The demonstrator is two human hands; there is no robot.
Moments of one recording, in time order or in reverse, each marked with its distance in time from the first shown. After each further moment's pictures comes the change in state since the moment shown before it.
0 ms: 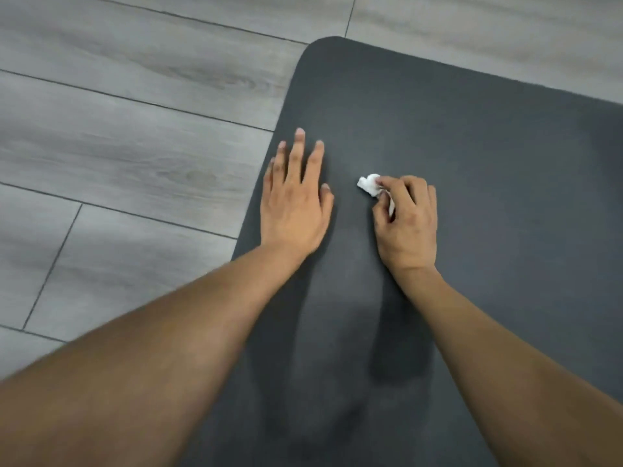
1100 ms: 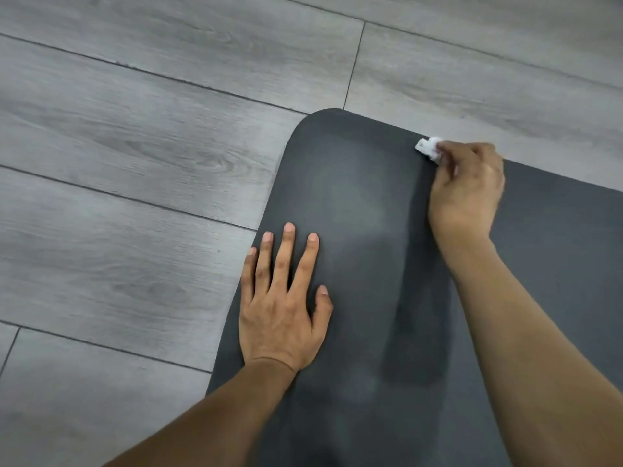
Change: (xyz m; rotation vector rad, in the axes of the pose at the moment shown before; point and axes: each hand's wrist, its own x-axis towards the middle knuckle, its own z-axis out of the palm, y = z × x) left_hand 0.042 -0.007 0.021 0.129 -0.024 -0.058; right_hand 0.218 0.053 0.036 -0.140 -0.013 0.296
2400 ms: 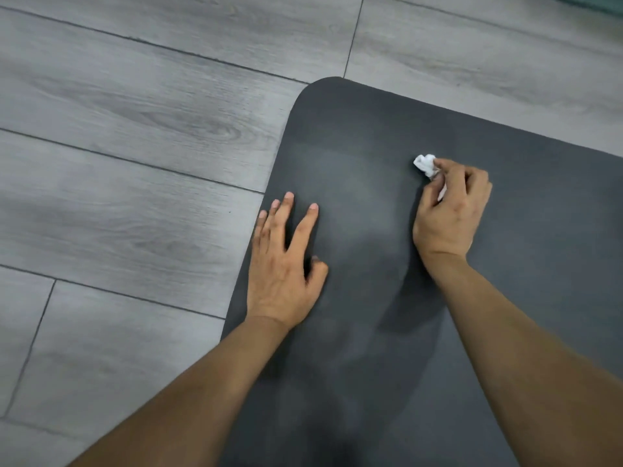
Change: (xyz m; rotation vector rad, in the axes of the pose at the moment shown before) left_hand -0.006 -0.004 -0.028 -0.246 -0.010 0.035; right_hand -0.079 0.031 -0.003 0.046 0.156 -0.076
